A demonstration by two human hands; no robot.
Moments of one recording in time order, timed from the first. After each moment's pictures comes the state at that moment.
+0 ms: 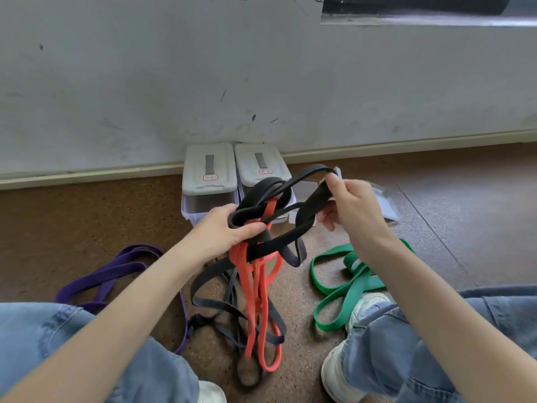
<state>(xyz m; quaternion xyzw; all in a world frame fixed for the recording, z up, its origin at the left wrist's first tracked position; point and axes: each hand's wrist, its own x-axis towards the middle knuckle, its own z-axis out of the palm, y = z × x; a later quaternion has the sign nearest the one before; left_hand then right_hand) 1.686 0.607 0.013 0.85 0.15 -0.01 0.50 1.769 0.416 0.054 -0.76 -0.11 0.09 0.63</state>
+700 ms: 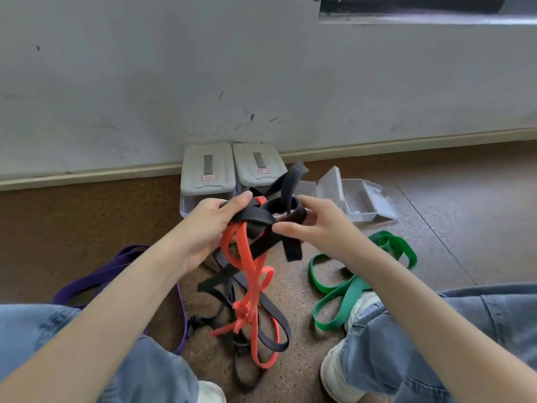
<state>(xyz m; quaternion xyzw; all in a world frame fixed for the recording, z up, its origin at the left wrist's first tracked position) 1.685 0.608 0.026 0.66 0.19 -0.05 0.72 1.759 0.420 0.035 -0.80 -0.30 0.21 0.48</state>
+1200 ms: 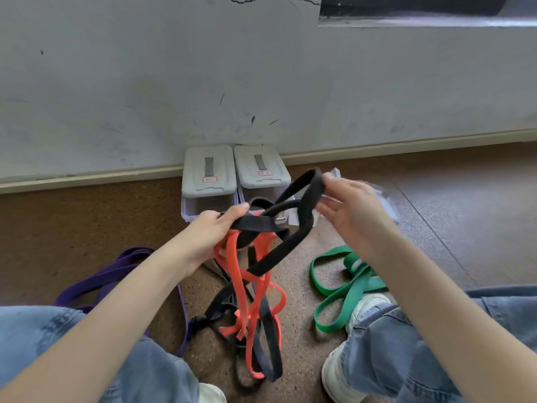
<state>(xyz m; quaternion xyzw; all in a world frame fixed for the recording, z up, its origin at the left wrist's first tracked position) 1.685 0.610 0.015 0.70 0.23 -0.07 0.67 1.775 0.410 0.049 -0.58 -0.04 0.23 0.78</state>
